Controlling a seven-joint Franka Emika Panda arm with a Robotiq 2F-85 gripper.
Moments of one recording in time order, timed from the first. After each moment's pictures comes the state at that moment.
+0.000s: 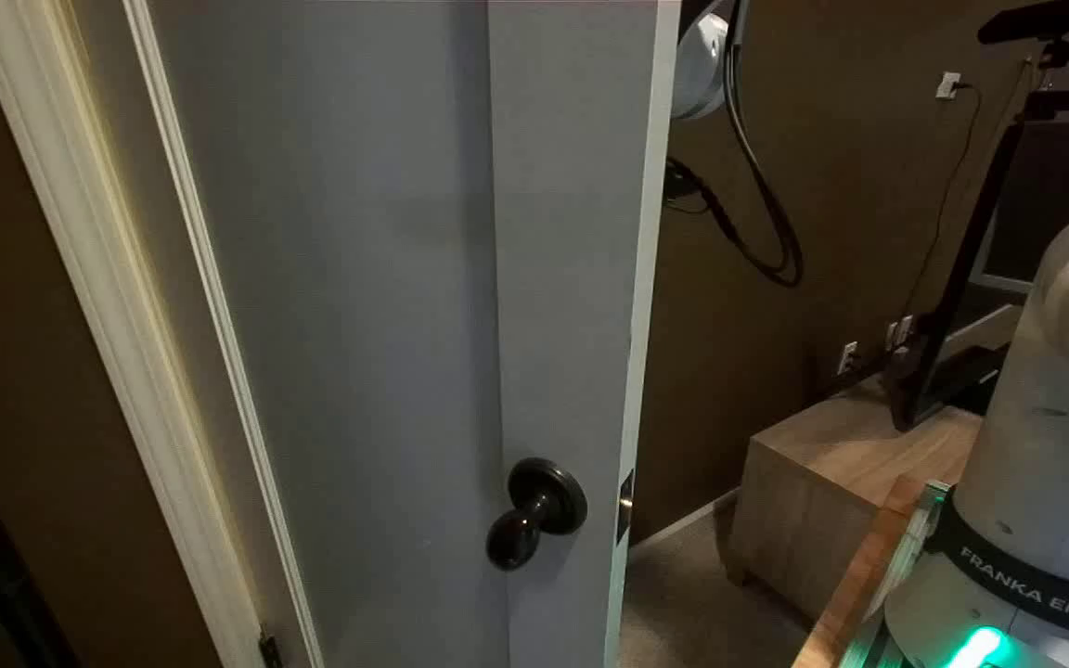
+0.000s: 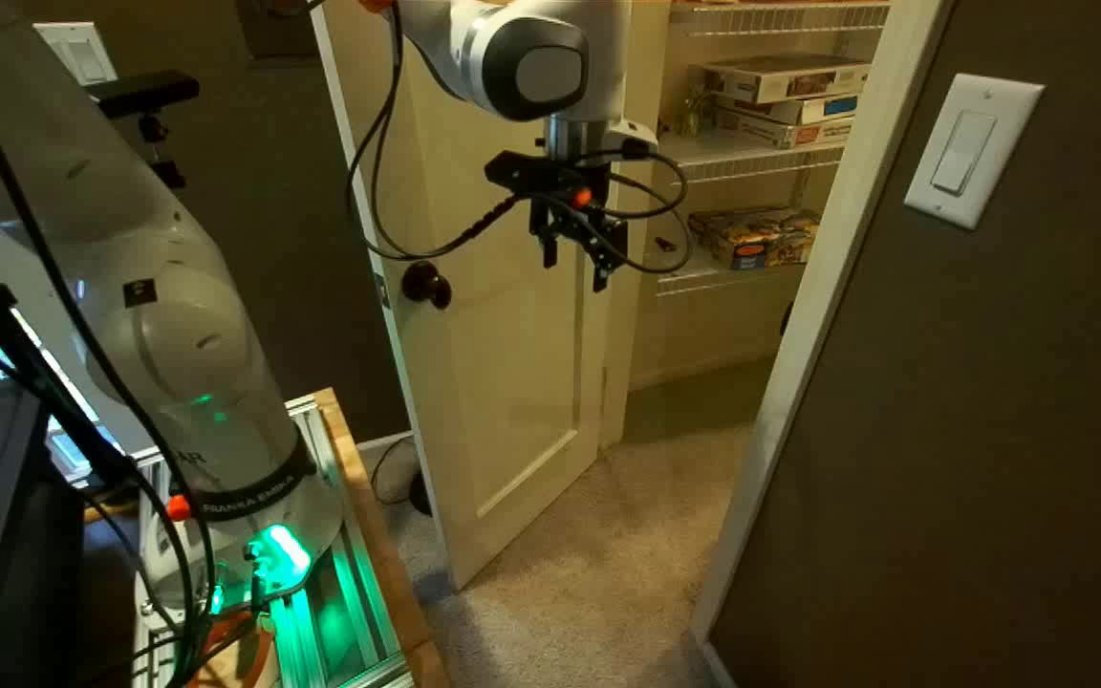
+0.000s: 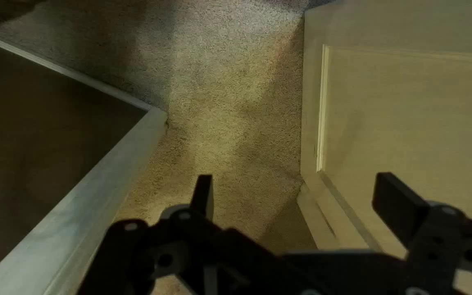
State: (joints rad) arm 0.06 -0.25 -0.04 -2.48 0.02 2.26 -0.24
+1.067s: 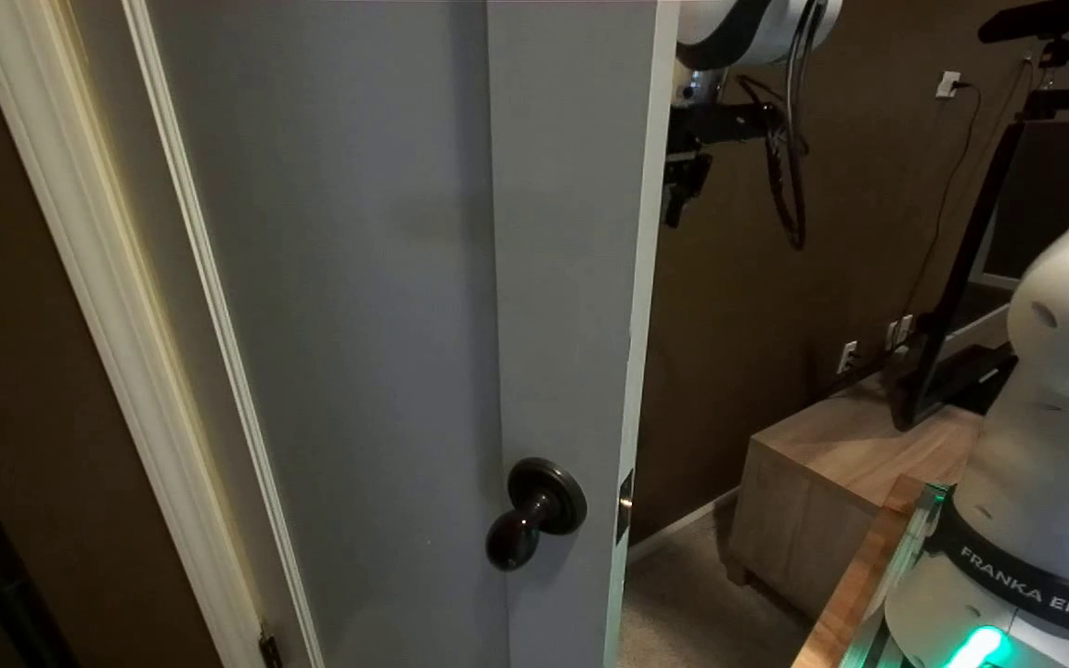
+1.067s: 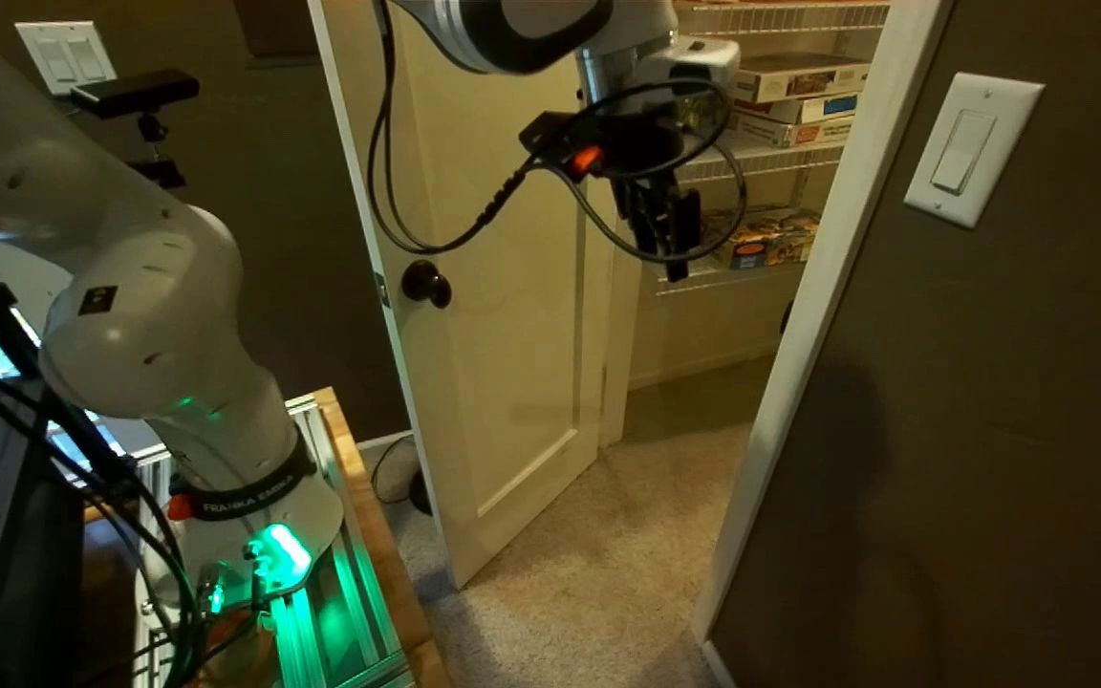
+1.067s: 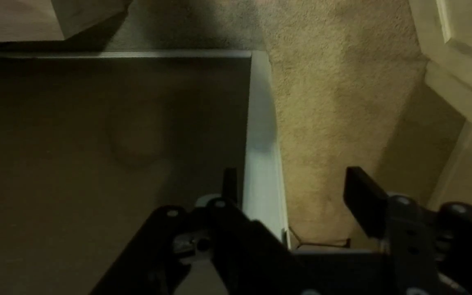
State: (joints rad) arm -0.18 -0.44 -0.08 -2.51 -0.15 2.36 0.05
